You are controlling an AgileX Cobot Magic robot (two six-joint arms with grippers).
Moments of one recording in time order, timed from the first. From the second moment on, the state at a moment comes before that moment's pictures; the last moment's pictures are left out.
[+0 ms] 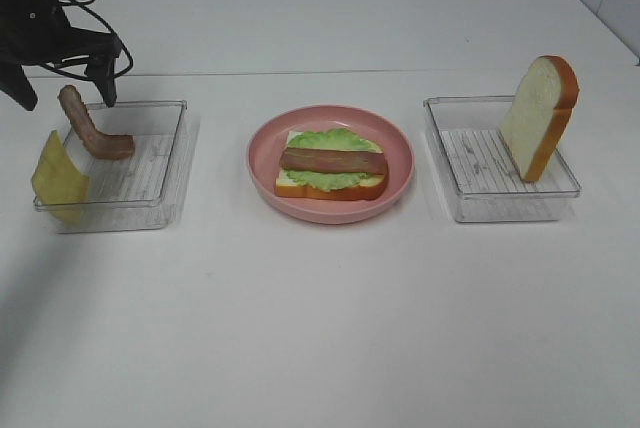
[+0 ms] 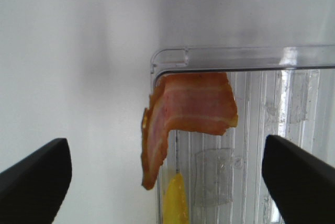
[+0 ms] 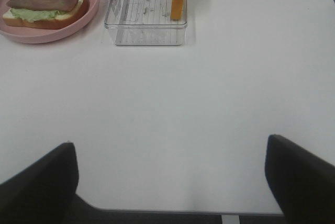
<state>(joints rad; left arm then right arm) -0.03 2.41 -2.17 0.00 1.22 -0.08 0.00 0.00 -0.46 0.02 1.11 -0.07</state>
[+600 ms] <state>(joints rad) -0.03 2.41 -2.17 0.00 1.20 -0.08 0.00 0.00 -0.46 0.02 1.11 -0.07</state>
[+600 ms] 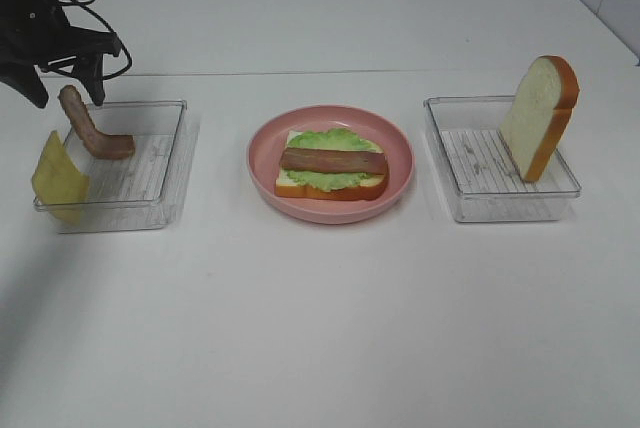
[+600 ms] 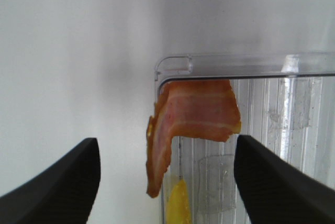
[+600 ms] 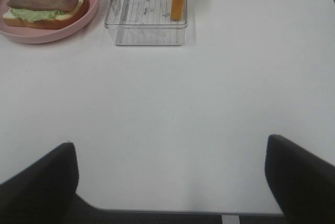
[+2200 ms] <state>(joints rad) -0.04 2.44 -2.29 -0.01 1.22 -0.05 0.00 0.00 -0.46 0.02 1.11 -0.07</state>
